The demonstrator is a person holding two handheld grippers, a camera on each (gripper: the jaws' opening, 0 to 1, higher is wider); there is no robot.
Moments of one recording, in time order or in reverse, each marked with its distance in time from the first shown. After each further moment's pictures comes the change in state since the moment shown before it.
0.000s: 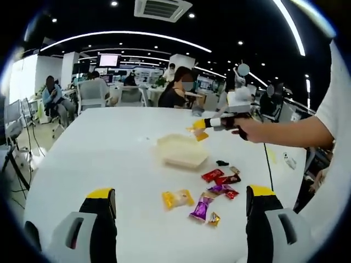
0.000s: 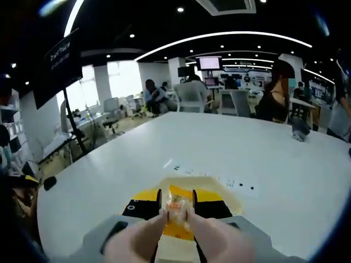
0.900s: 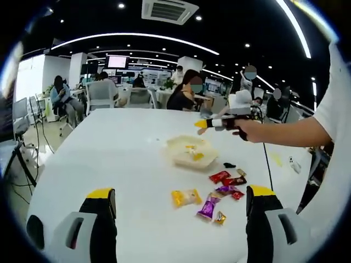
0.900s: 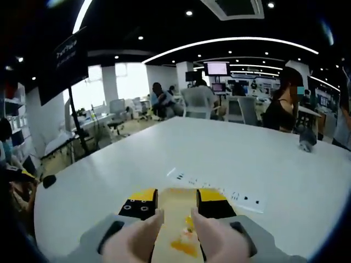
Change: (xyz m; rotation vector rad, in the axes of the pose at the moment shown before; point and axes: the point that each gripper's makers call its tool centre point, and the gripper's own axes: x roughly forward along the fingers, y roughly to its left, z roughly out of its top) left arm -0.018 0.018 0.003 -0.035 -0.031 0.063; right arm 0.013 0.008 0.014 -0.050 -0.043 0.040
